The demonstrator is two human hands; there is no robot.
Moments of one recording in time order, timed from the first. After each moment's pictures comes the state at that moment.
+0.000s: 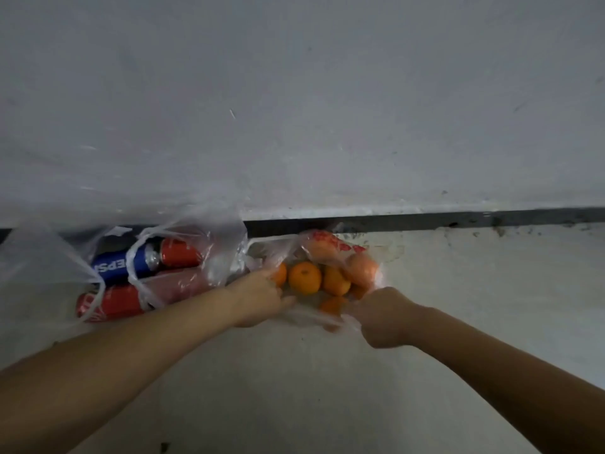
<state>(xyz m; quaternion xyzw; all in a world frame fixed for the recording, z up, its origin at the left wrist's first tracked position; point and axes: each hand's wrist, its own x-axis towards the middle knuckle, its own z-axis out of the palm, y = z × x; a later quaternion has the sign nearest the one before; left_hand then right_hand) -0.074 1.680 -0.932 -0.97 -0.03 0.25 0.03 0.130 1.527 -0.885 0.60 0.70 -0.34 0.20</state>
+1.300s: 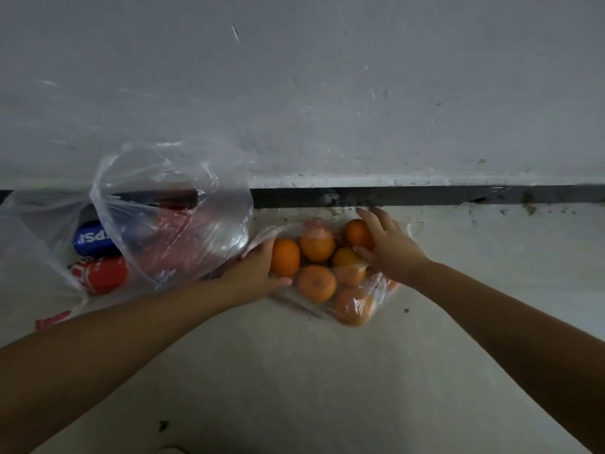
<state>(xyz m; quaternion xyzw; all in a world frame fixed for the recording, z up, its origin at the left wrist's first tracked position) -0.087 1.677 -0.973 -0.85 -0.37 0.07 -0.38 0.165 1.566 -0.947 0.78 0.55 -0.30 0.00</state>
